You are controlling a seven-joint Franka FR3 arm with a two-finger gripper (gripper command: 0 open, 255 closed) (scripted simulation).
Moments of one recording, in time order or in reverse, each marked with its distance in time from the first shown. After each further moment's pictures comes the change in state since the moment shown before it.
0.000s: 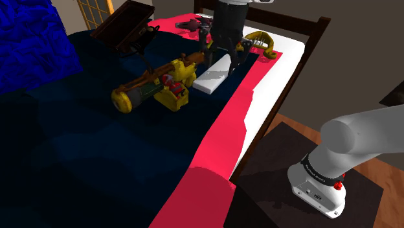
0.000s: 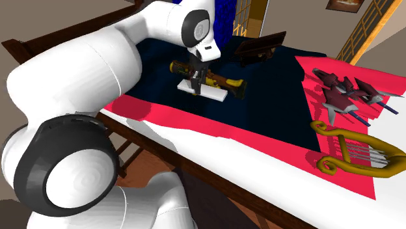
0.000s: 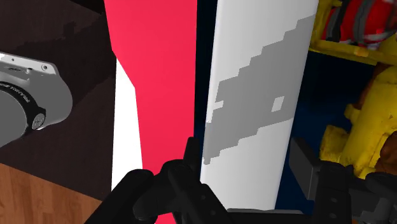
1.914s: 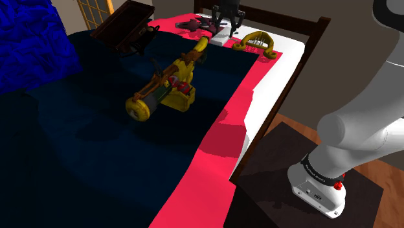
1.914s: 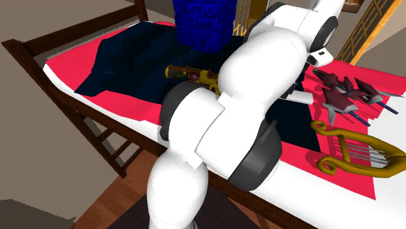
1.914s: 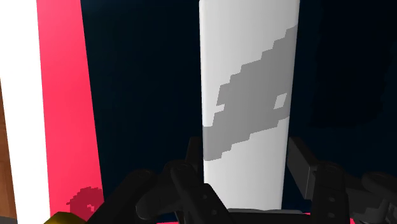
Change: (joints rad) arm -0.222 0.756 -0.035 0.513 -0.527 0.037 -0.166
